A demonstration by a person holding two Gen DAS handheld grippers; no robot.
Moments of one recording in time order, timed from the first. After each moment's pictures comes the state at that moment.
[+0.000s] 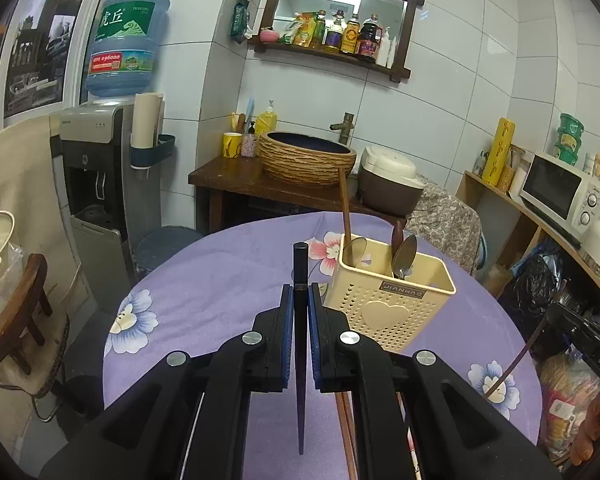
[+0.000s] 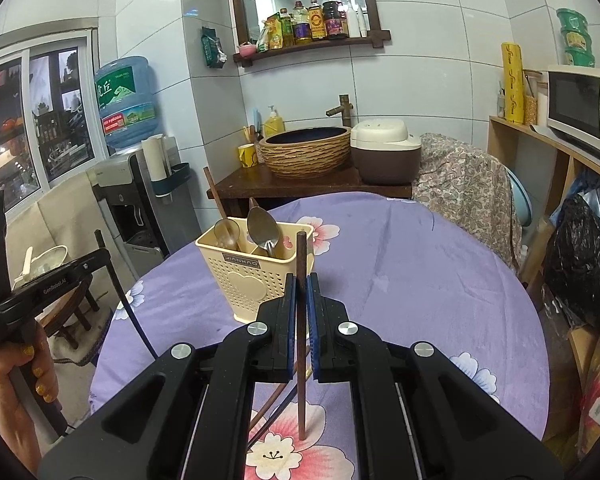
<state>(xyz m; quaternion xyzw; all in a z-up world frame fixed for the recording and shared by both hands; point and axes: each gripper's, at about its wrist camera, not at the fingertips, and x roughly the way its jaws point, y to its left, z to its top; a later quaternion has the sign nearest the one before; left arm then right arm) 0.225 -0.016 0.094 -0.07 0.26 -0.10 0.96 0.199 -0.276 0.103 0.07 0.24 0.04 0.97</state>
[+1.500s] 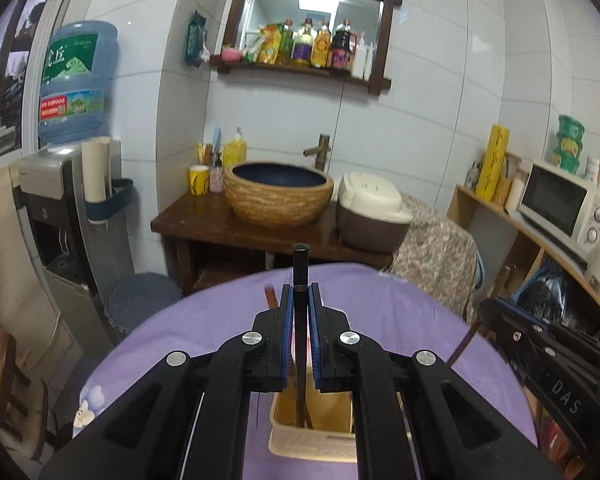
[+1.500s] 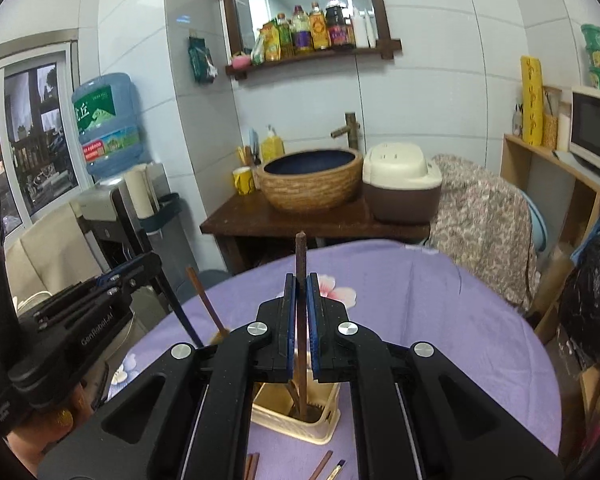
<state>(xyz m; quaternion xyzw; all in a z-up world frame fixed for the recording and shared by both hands) 0.327 -0.089 0.141 -0.04 0.24 -0.12 0.96 0.341 -0.257 0.154 0.08 0.25 0.03 0.96</state>
